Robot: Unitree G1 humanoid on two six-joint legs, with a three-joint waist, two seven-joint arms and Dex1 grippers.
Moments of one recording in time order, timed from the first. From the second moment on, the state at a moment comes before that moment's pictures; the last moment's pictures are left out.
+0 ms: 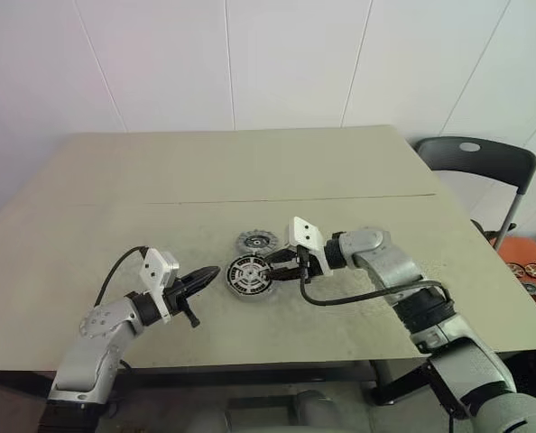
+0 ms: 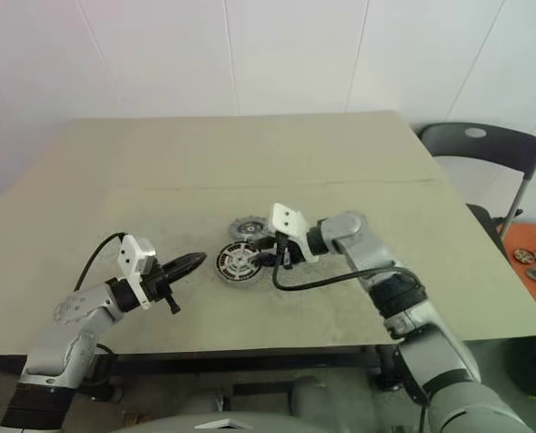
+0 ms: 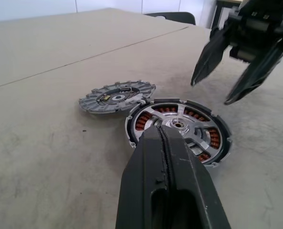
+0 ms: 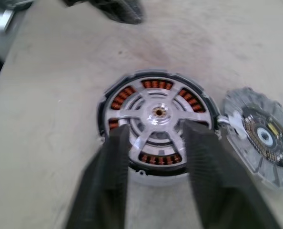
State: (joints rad) left arm 0.04 0.47 0.05 -0.14 -0.42 0.18 -0.83; right arm -0.68 -0.44 0.41 0.25 0.11 0.28 1.23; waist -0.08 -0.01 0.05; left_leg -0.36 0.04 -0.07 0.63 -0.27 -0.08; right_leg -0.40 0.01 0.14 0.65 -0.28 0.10
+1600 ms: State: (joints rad) left arm -0.01 0.42 0.02 -0.06 -0.34 0.12 -0.78; right arm -0.83 -0.37 0.56 0.50 -0.24 -0.05 1.24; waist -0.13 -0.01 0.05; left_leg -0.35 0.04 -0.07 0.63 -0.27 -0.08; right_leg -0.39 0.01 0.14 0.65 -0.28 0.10
